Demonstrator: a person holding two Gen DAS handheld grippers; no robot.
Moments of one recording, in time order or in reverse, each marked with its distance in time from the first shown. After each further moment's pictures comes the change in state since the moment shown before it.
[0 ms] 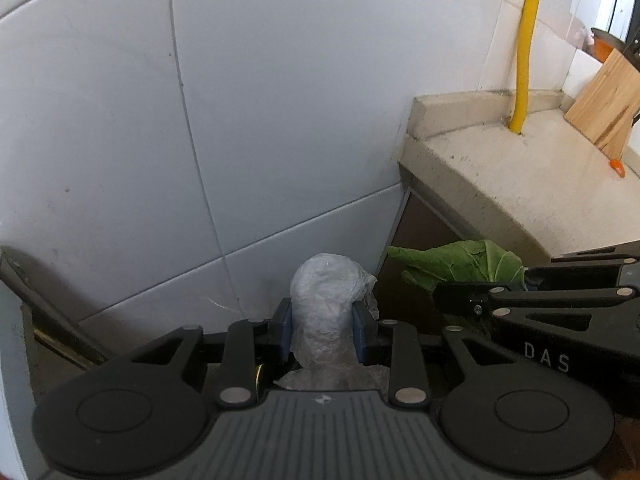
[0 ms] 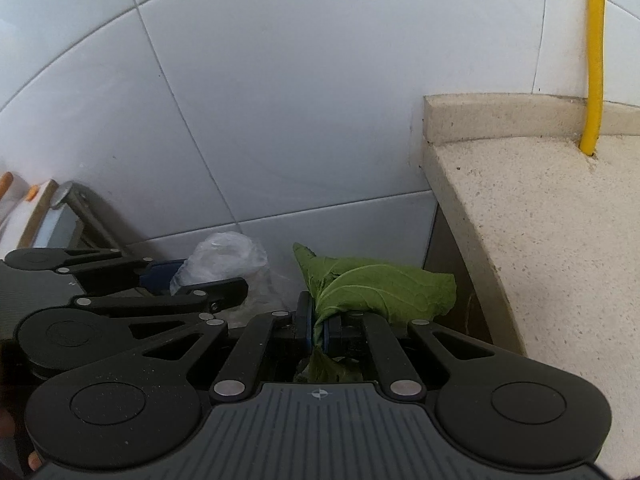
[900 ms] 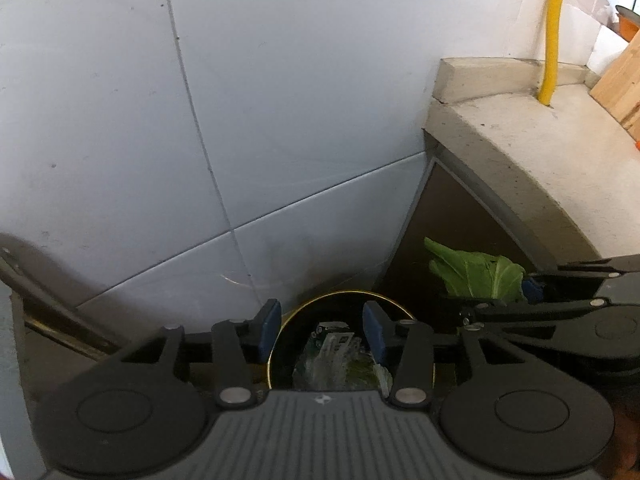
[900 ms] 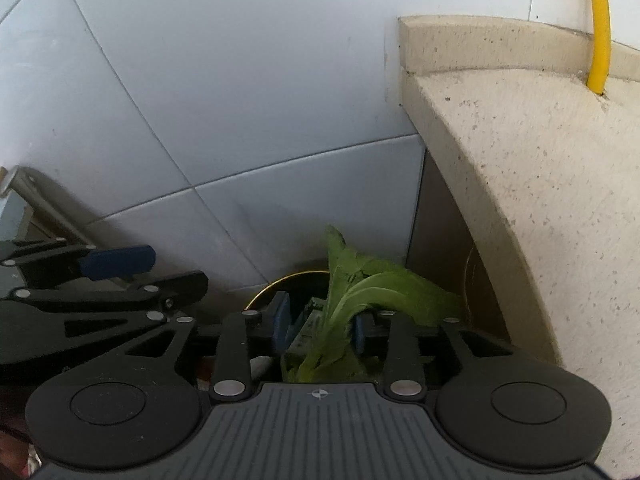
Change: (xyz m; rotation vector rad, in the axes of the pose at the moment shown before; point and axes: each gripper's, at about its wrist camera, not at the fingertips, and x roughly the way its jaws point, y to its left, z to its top) left arm 0.021 0.003 0.000 -0.009 0.089 0.056; right arm 0.049 -0.017 -0.007 0.062 0.114 -0.029
